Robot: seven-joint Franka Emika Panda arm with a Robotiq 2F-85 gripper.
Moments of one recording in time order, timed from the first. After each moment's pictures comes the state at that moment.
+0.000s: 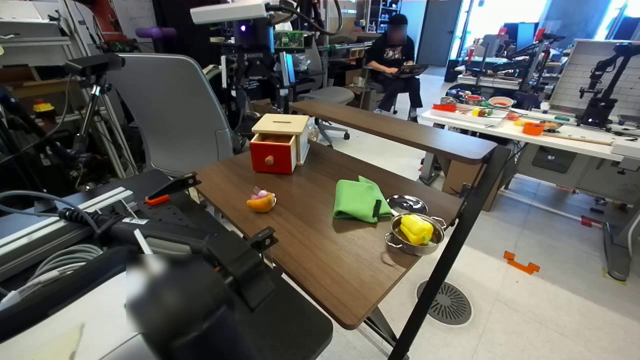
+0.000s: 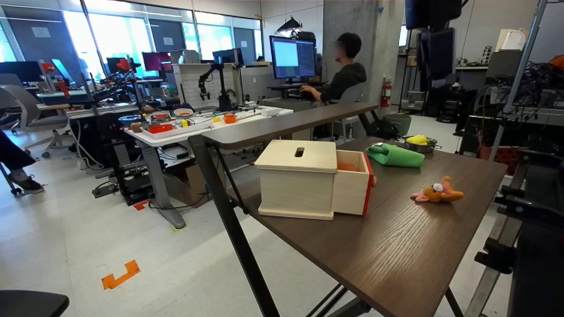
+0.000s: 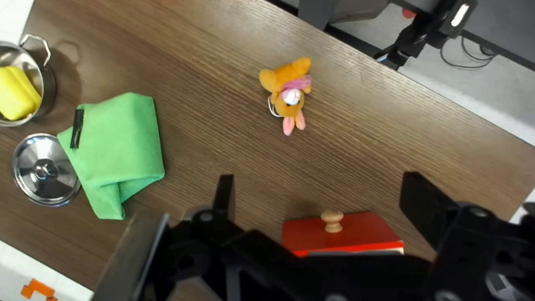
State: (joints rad) arm 0.12 0.21 0.11 -2.21 -0.23 2.26 -0.12
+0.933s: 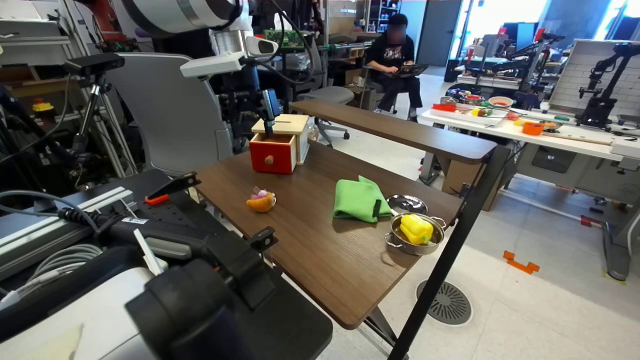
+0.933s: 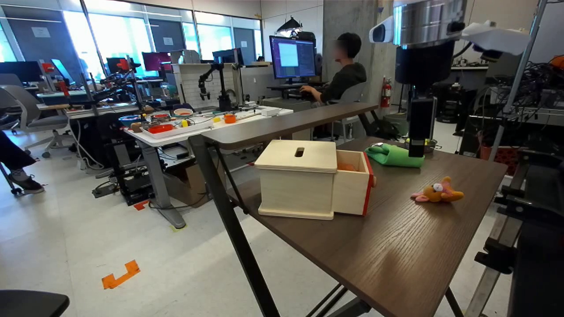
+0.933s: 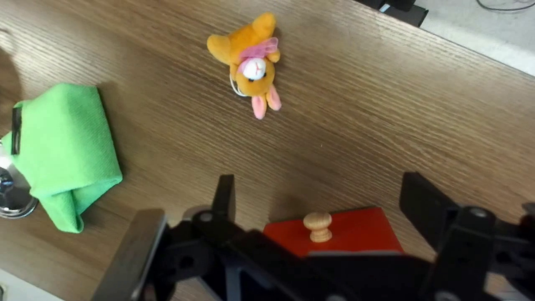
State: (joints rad) arm 0.21 0.34 0.08 -2.27 -0.39 2.53 0.22
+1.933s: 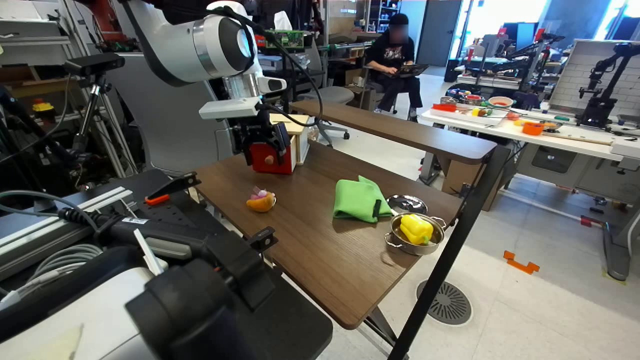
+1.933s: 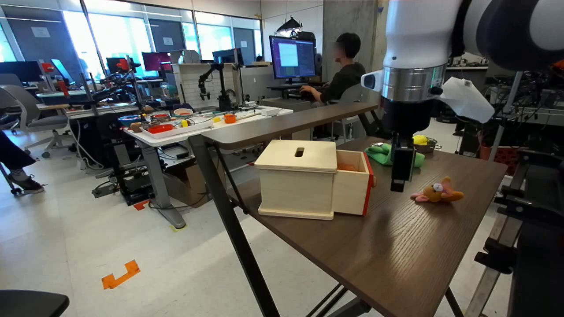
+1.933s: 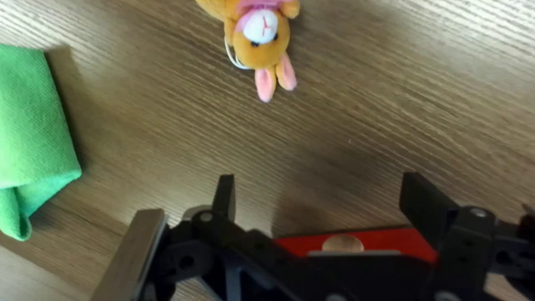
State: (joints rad) arm 0.32 0.55 -0.06 -2.21 -0.46 2.75 0.24
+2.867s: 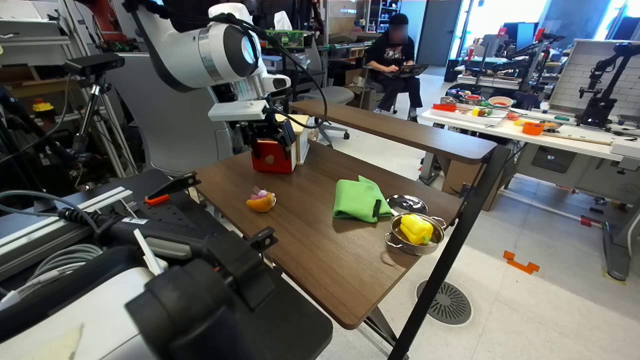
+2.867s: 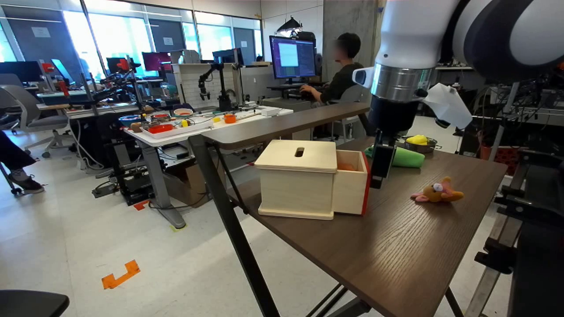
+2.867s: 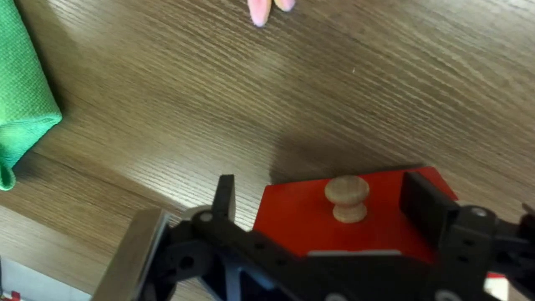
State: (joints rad) arm 0.35 0.60 -0.11 -2.17 -0.42 2.89 0.23
